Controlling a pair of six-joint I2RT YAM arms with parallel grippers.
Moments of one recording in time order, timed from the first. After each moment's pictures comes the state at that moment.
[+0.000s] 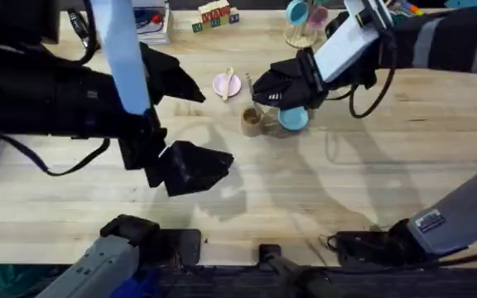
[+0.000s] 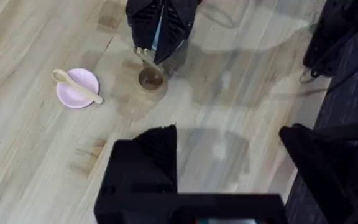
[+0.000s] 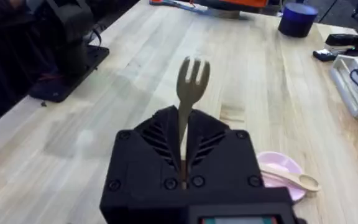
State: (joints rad) left arm -0.22 0.93 1.22 -1.33 0.61 0.70; right arm 0.23 1.88 1.14 -0.58 -1.51 -1.42
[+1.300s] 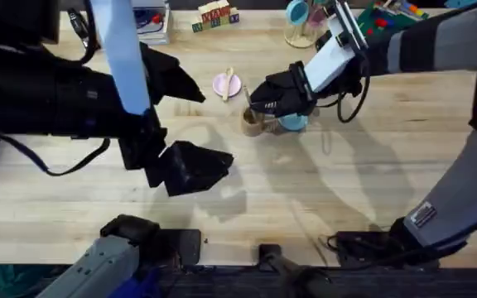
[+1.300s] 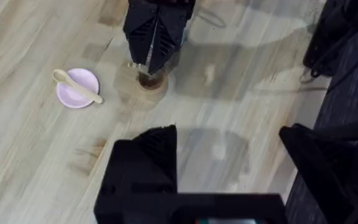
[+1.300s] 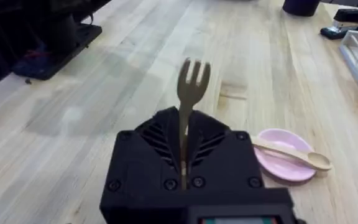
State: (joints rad) left arm -0.22 0.93 1.22 -1.33 0.61 0.70; right arm 0.23 2.02 1.14 -0.48 -1.49 -1.45
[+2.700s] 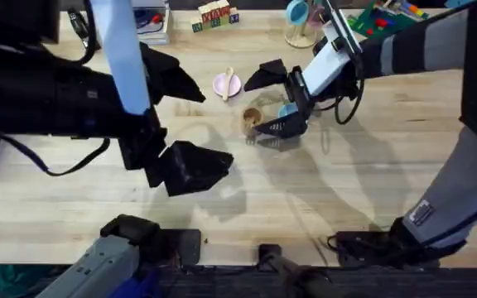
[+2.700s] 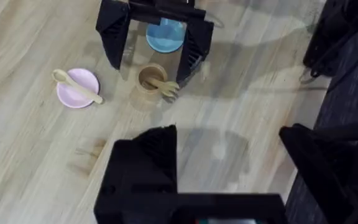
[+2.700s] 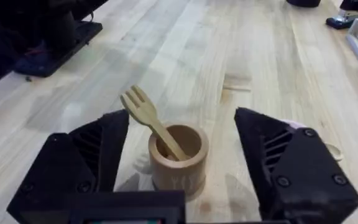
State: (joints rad) left arm -0.22 0.93 1.22 -1.33 0.61 0.70; right arm 0.23 2.06 1.14 -0.48 -1.49 -1.43
